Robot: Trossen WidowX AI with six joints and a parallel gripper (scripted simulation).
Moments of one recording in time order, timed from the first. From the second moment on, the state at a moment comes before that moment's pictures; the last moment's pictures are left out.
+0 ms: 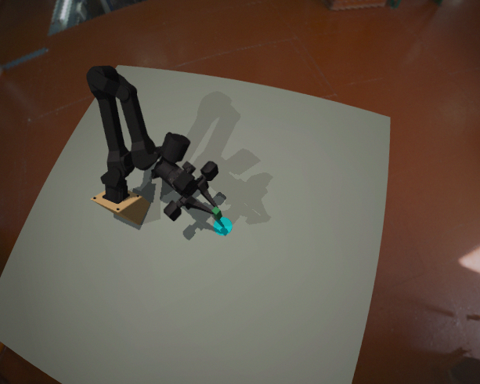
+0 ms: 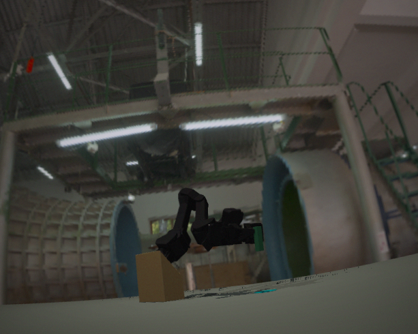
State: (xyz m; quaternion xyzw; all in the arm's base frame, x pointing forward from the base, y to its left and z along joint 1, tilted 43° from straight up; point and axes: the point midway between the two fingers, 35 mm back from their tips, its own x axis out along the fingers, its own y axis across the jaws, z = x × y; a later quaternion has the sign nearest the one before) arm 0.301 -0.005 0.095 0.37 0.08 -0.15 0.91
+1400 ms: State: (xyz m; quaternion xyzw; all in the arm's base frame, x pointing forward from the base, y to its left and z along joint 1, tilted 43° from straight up) arm 0.306 0.047 0.041 0.38 0.09 -0.15 0.91
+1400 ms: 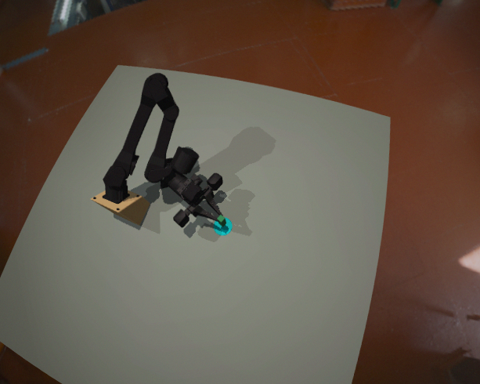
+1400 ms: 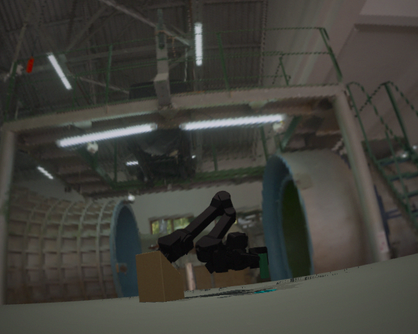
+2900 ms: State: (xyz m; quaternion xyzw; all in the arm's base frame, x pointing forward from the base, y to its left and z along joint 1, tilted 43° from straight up) arm 0.304 0.067 0.017 0.37 0.09 -0.16 0.91
